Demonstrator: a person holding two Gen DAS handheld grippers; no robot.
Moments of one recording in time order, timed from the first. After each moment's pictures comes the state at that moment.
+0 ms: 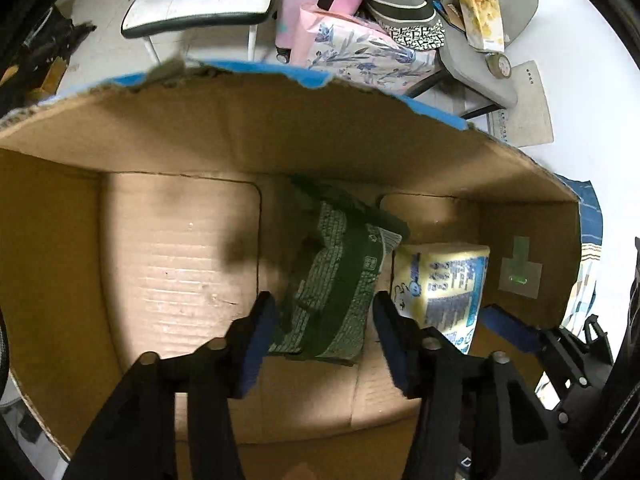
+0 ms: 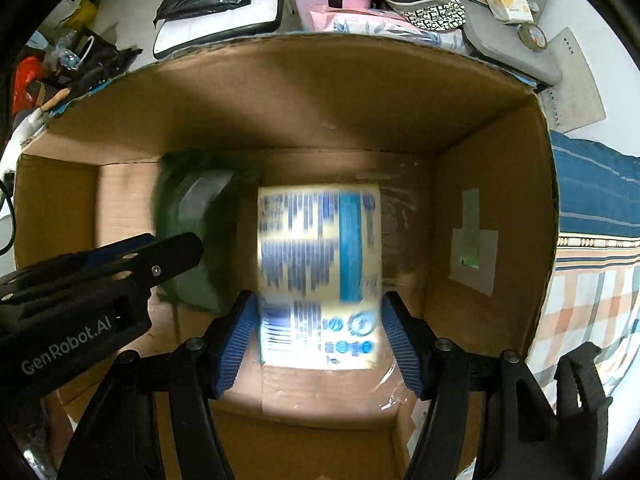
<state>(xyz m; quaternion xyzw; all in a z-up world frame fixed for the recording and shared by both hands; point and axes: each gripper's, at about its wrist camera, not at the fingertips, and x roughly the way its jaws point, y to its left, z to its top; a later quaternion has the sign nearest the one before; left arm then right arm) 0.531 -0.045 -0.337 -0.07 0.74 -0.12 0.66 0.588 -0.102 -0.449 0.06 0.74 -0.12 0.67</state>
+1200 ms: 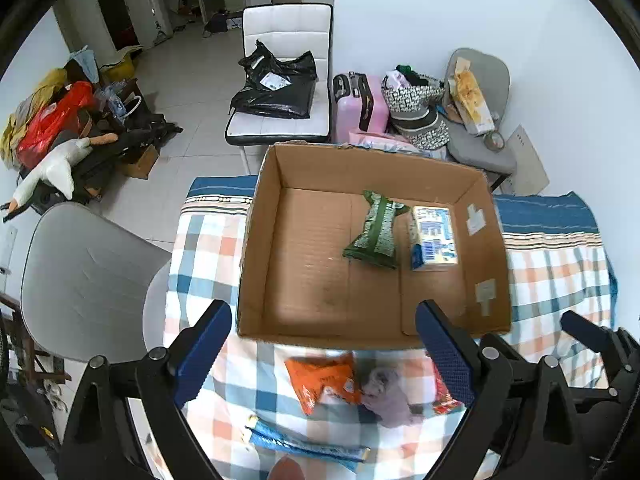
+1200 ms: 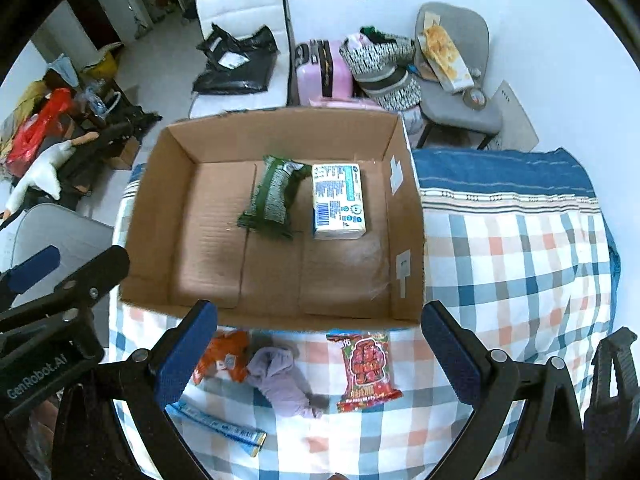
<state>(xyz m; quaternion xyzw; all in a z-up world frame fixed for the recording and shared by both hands) 0.337 0.037 -0.141 -0.01 0.56 -0.04 0.83 0.394 0.015 -0.248 0.02 0.59 -0.14 0.80</state>
